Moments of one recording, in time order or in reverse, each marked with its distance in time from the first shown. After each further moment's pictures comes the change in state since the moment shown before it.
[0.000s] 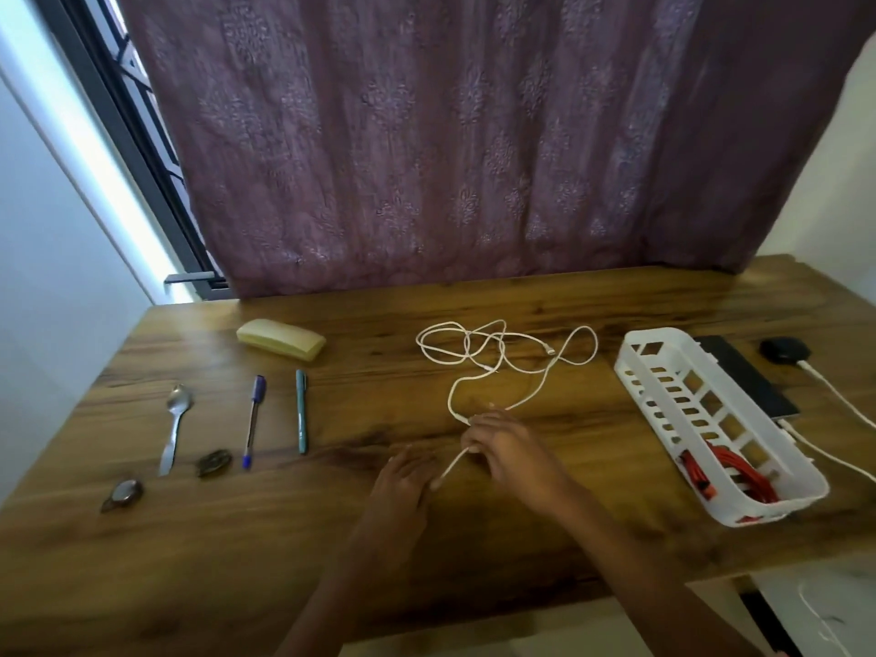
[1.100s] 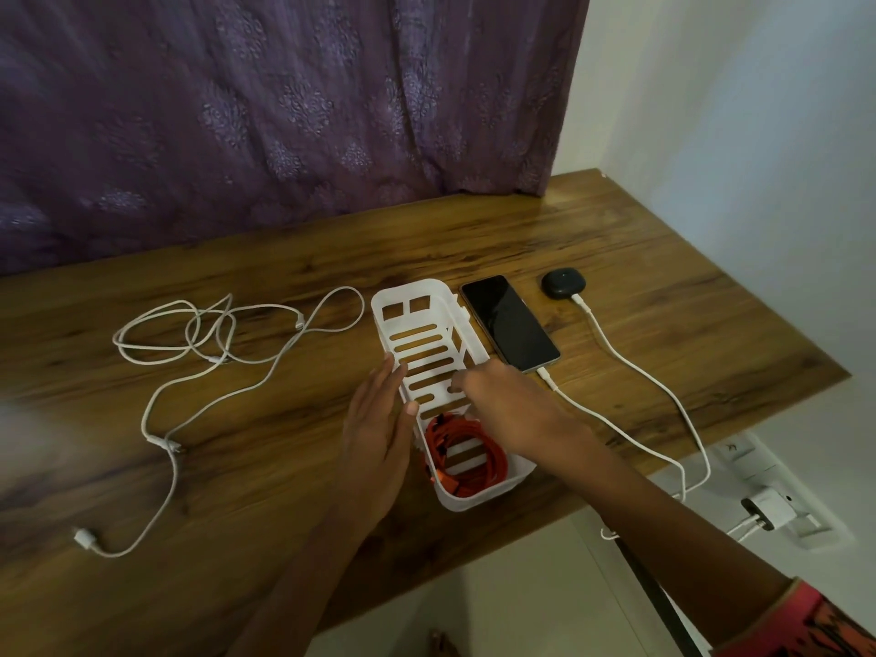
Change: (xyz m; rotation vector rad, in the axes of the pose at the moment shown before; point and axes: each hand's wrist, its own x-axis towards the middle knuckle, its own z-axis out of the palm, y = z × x) left_hand 0.124 0.205 0.177 -0.277 -0.015 -0.082; right_hand -0.123 0.189 -0.166 -0.143 -0.290 0.413
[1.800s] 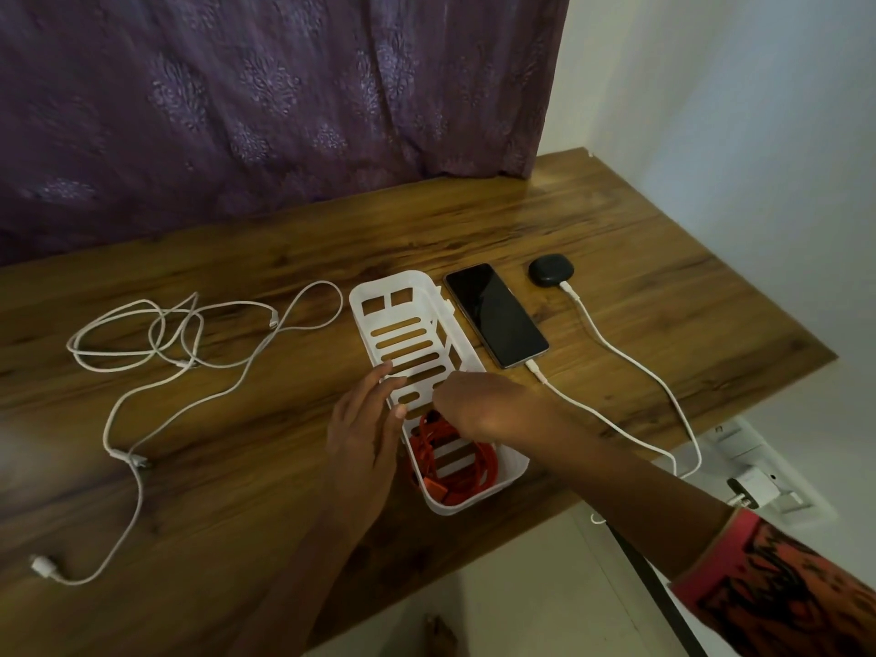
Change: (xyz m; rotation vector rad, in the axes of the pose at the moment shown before) left_hand 0.010 -0.027 0.020 0.044 0.051 0.065; right_hand 0.030 -0.008 -0.003 -0.168 -0.449 0.081
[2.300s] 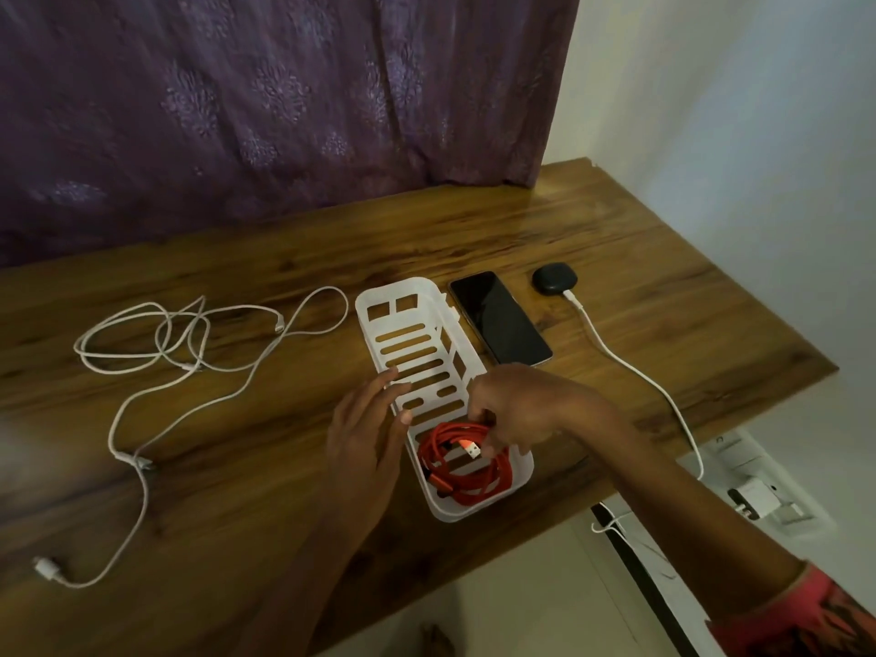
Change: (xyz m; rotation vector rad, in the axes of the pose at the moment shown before) left_hand 0.001 -0.003 -0.002 0.067 -0.002 0.015; right_hand -0.025 0.031 -0.012 0.156 -0.026 -0.118
